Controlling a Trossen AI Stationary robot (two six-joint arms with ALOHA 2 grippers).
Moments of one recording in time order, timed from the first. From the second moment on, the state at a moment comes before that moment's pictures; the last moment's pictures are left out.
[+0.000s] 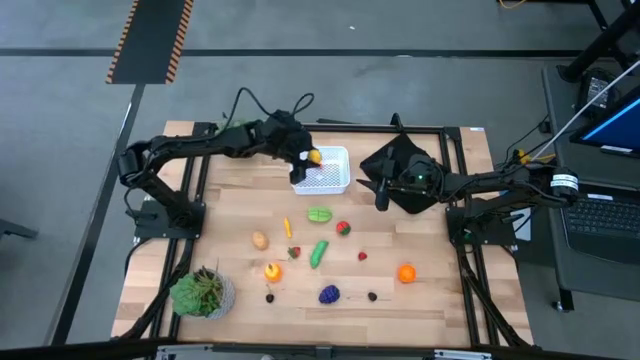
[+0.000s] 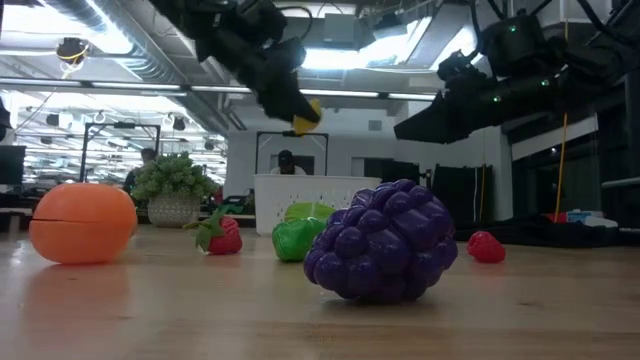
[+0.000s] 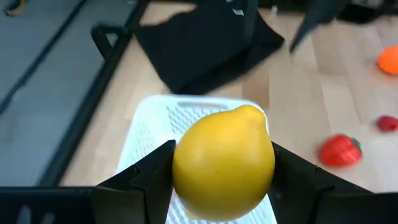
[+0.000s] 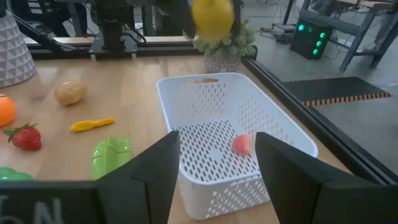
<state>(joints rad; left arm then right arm) 0.45 1.55 1.13 -0.23 0.21 0.20 -0.32 1.25 0.35 0.68 -0.06 -0.08</state>
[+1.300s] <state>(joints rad) 0.43 1.97 1.41 -0.66 0.14 0.25 -0.32 1.25 0.35 0.65 -0.06 -0.08</state>
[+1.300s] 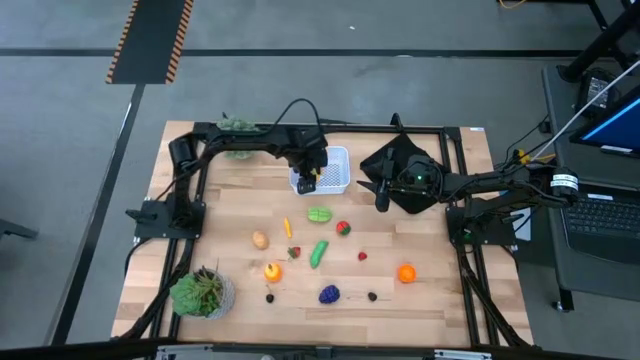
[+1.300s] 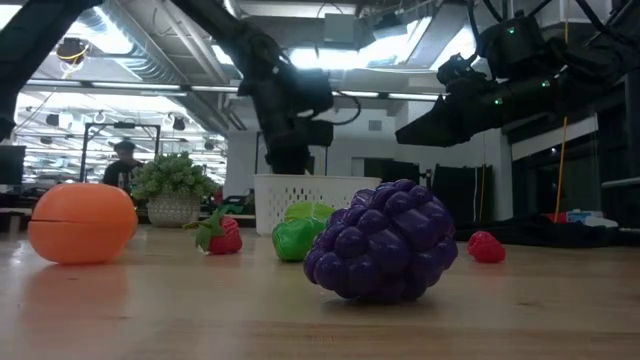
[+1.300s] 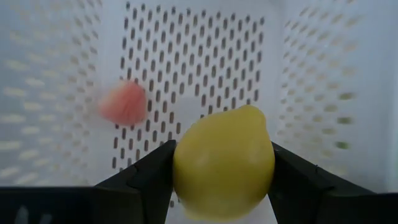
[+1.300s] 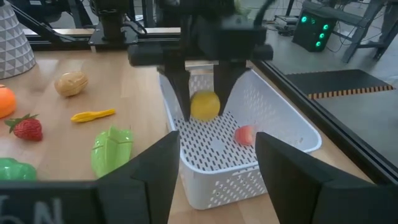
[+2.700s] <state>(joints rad) 0.43 1.88 1.41 -0.66 0.14 0.27 -0.32 1.25 0.35 0.64 -0.06 -0.09</state>
